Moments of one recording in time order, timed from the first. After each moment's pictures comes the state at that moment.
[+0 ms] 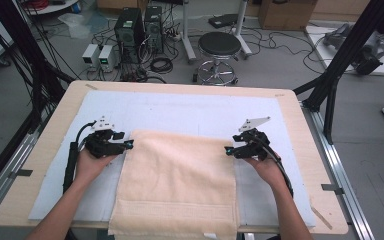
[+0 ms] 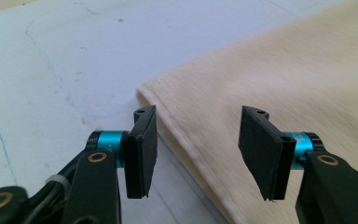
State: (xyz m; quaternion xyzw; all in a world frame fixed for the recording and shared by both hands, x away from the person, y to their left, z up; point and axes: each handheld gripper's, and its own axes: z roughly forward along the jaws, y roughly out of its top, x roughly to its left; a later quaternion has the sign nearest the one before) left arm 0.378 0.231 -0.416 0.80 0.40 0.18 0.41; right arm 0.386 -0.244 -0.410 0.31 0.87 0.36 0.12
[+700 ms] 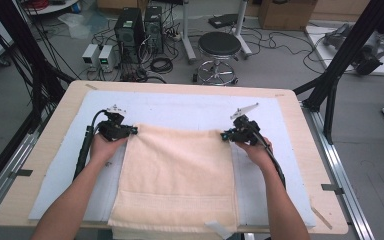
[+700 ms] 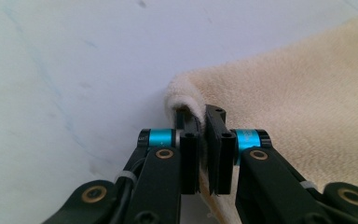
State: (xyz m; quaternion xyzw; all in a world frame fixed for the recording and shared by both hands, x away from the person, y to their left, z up) left arm 0.442 0.221 -0.420 0.80 0.44 0.16 0.38; right arm 0.441 -0.228 -0.410 0.31 0.88 0.35 0.09
